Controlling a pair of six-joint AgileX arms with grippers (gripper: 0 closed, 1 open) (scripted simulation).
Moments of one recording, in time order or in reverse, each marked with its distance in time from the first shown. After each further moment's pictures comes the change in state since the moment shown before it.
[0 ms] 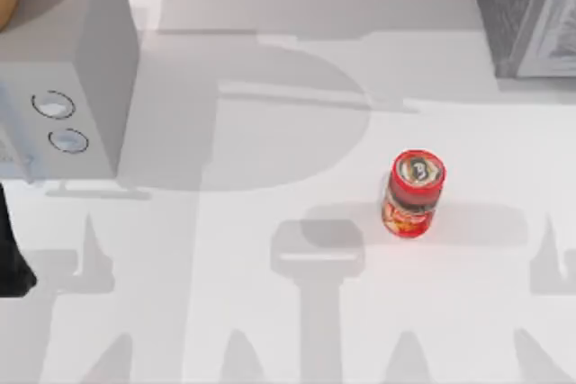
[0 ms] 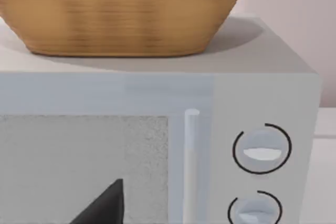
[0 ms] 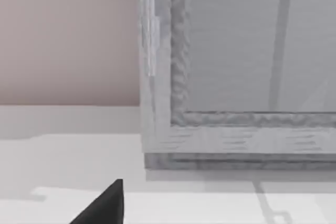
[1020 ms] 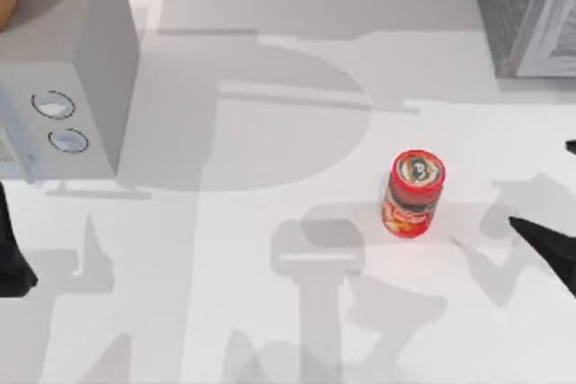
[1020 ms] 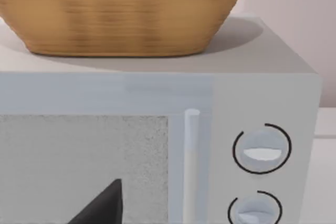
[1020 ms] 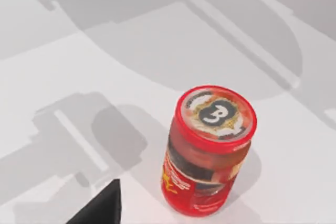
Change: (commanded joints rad) left arm 0.000 0.000 0.000 0.000 0.000 0.000; right arm 0.038 0.871 0.403 -0.054 -0.697 -0.465
